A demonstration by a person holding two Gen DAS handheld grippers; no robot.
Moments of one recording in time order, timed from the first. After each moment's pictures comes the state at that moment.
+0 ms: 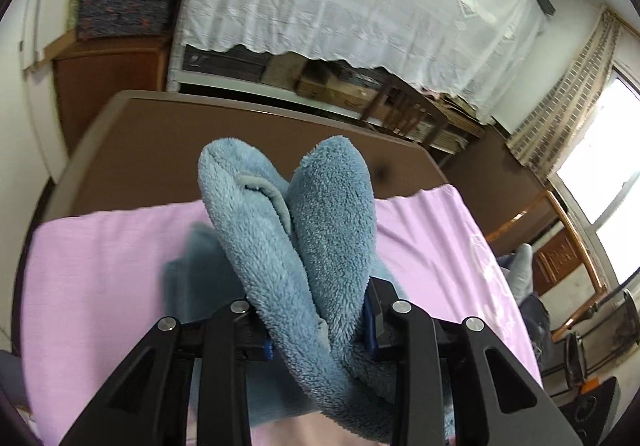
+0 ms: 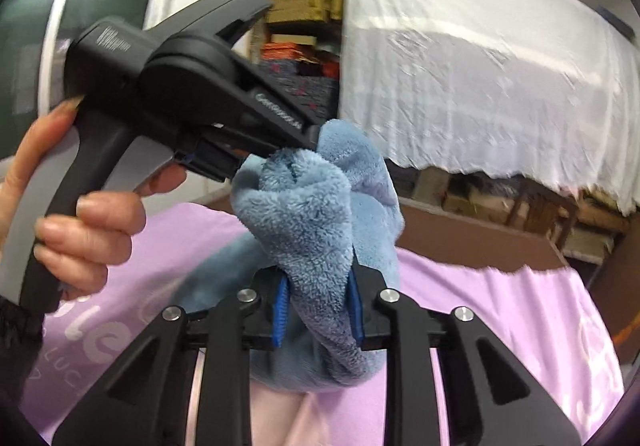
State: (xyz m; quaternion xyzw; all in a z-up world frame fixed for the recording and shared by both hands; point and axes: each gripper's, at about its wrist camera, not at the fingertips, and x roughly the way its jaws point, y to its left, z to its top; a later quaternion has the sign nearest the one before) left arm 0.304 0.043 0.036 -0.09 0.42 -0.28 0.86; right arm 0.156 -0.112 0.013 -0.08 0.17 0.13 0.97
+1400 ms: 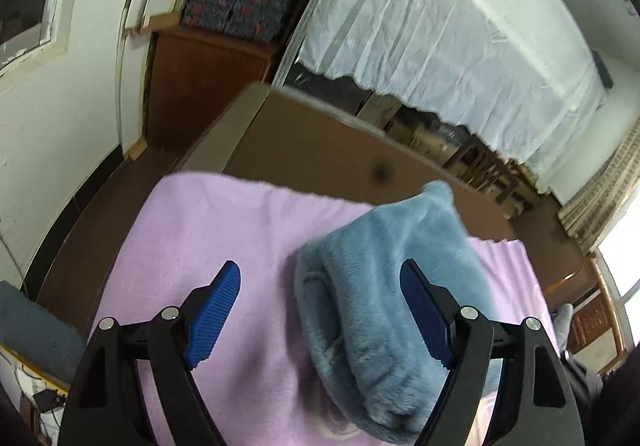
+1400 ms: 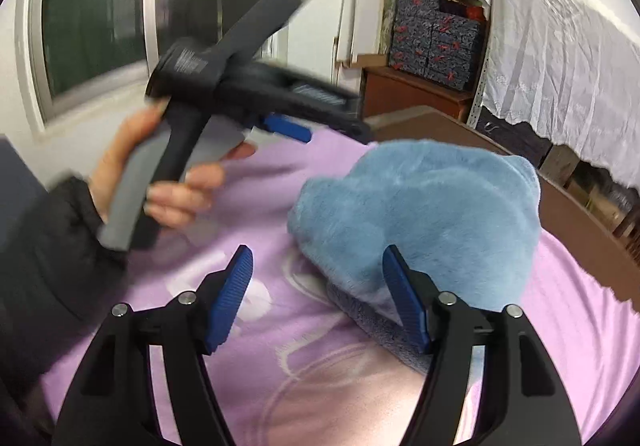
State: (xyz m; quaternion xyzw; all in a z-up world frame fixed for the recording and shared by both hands) left arm 0.298 0.193 -0.024 -0.17 0.37 -0.17 0.90; right arm 0.169 -0.031 0.005 -0.07 0.31 0.33 0.89
